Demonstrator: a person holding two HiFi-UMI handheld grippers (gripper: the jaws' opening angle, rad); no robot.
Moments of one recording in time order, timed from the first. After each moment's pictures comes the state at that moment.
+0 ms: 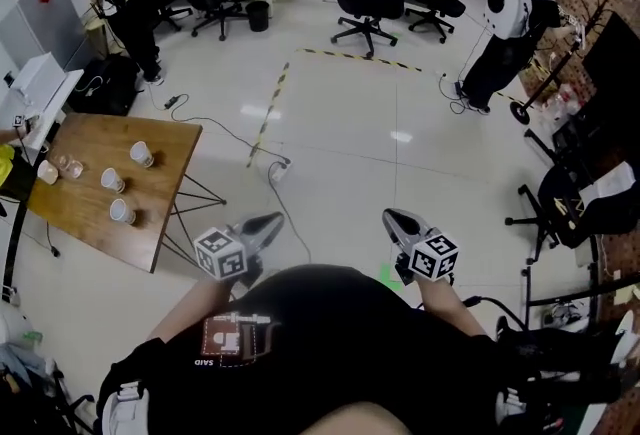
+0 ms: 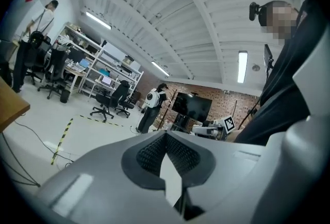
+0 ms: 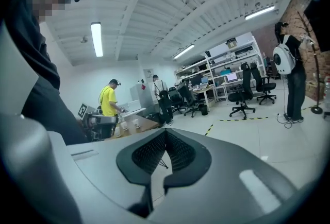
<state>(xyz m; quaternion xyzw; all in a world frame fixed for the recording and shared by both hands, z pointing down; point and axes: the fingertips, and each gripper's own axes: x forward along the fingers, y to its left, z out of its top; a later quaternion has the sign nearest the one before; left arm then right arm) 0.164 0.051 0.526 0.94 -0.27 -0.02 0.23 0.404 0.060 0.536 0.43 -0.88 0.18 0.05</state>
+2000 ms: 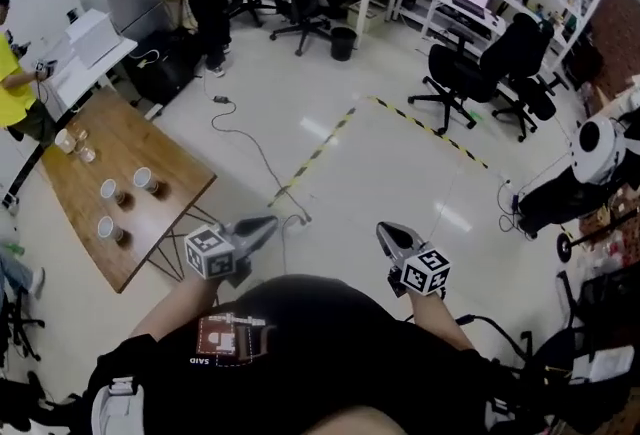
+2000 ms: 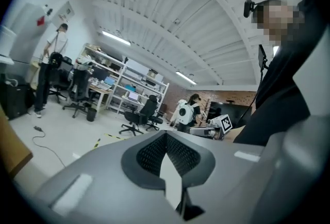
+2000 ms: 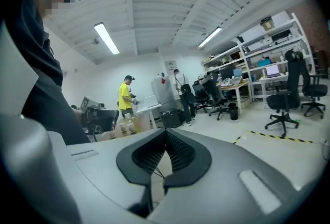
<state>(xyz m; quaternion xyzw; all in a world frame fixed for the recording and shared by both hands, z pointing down) 0.169 -0.253 0.505 0.89 -0.42 -0.04 0.19 0.399 -0.327 0.532 0.25 -0.95 0.16 0.09</state>
